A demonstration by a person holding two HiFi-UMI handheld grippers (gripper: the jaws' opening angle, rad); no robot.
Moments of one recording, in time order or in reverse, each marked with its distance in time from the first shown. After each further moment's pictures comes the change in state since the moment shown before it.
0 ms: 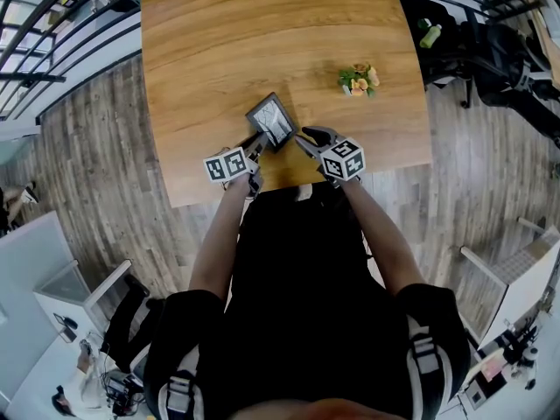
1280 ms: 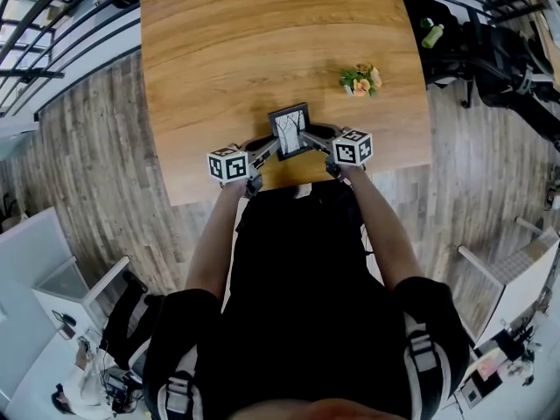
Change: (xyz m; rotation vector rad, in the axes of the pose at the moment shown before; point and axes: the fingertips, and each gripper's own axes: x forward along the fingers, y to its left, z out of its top) left arm 0.005 -0.049 -0.018 0.149 0.120 -0.287; right arm 0.006 -0.025 -0.015 0.242 0.002 0.160
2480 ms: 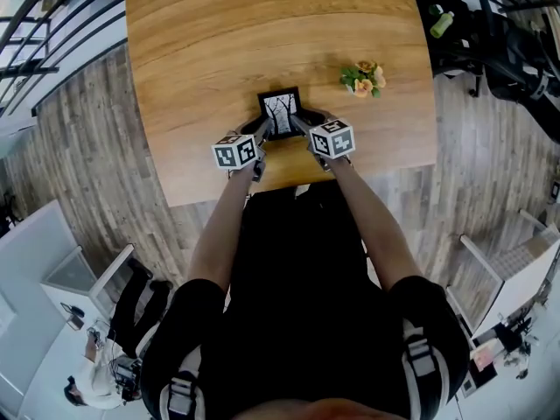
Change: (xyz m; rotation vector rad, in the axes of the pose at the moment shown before) left arm 0.030 0.082 0.025 0.044 -0.030 0.376; right arm 0.041 -0.049 0.017 -0.073 0.075 -0.282
